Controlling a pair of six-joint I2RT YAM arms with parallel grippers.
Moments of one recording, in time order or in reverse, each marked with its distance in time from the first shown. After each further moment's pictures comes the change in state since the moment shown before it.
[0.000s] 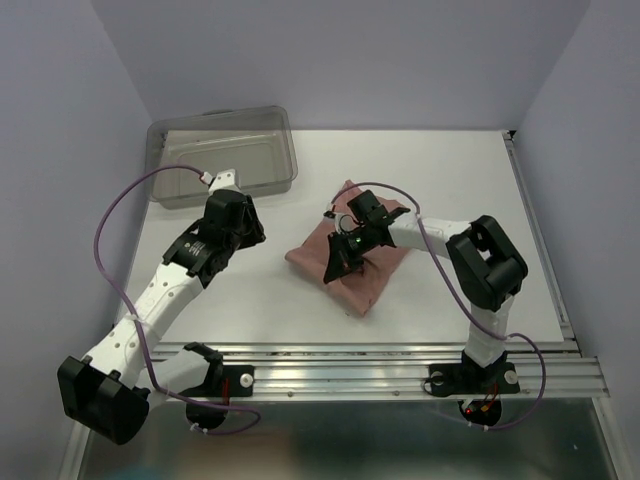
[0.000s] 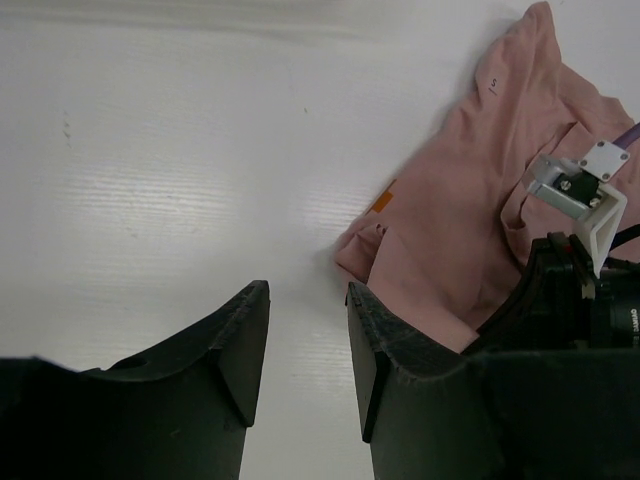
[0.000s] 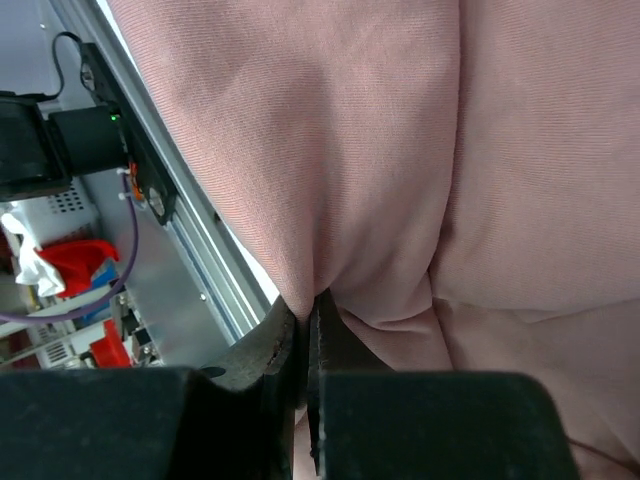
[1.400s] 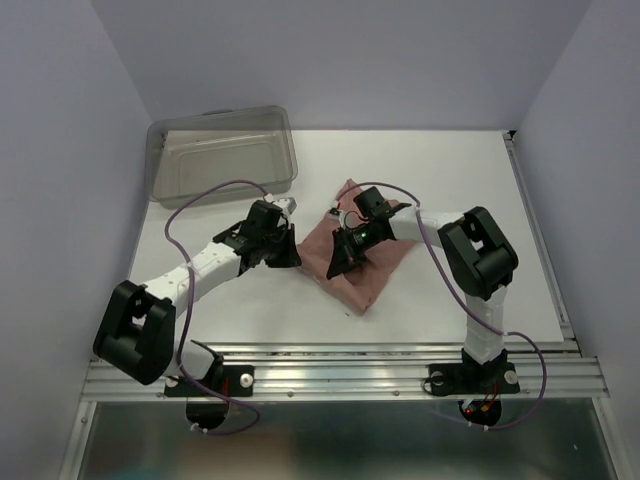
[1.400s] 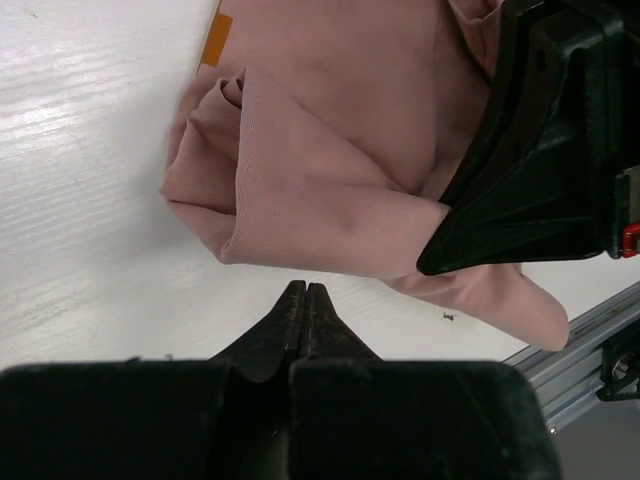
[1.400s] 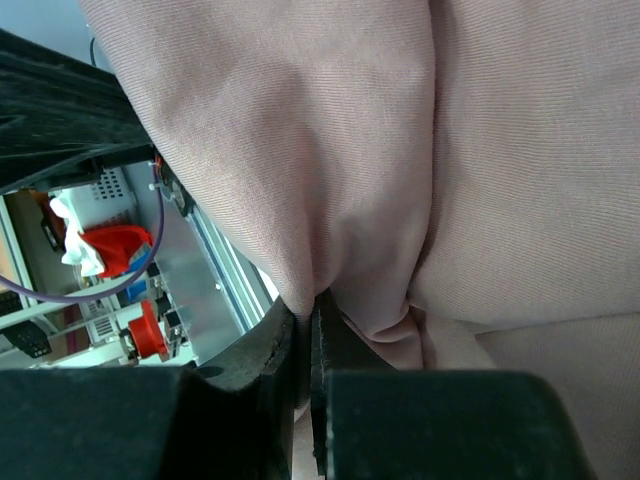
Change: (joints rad) left arm -0.066 0.318 -0.142 0.237 0.449 0.085; right arm -0.081 0.106 0.047 -0.008 -0.145 -0.040
